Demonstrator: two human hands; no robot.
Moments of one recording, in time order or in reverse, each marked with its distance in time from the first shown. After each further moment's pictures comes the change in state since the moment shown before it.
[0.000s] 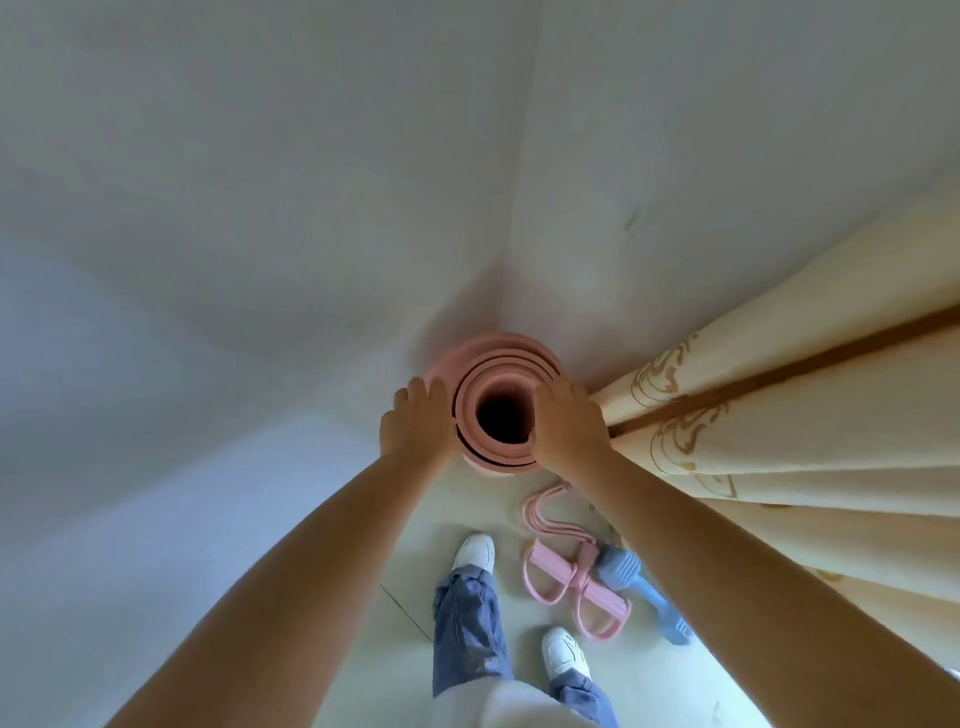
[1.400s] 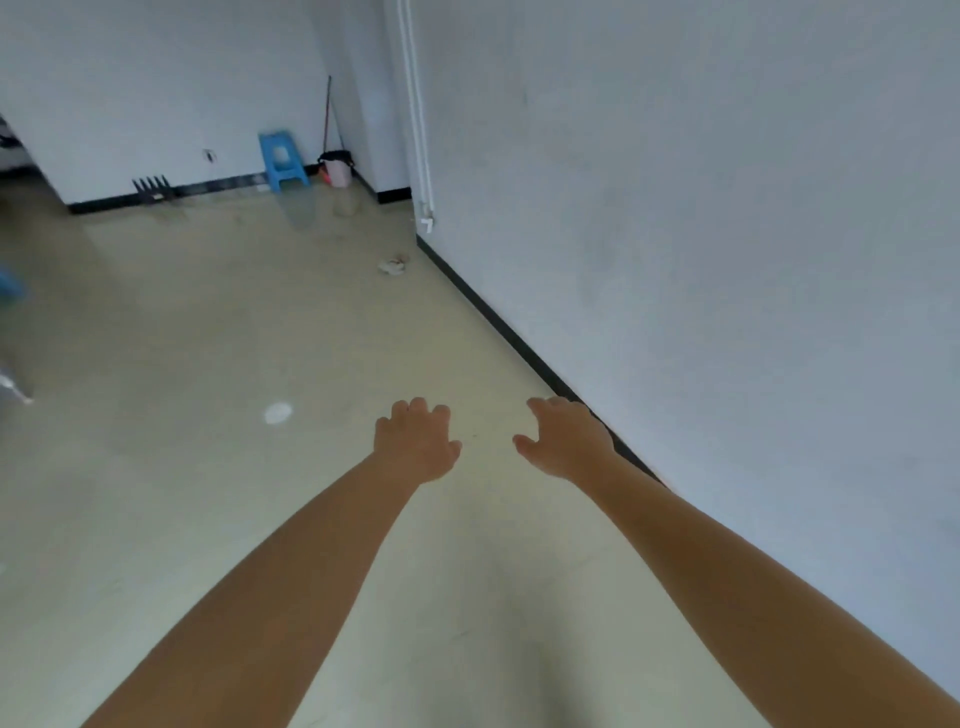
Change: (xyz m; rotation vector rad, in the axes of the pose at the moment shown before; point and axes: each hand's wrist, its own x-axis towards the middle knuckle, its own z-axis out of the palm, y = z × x) left_hand -1.011 -0.122 0.302 -0.562 0.298 -1.678; right_hand -0.869 -0.327 0.220 -0.548 -0.117 -1.815
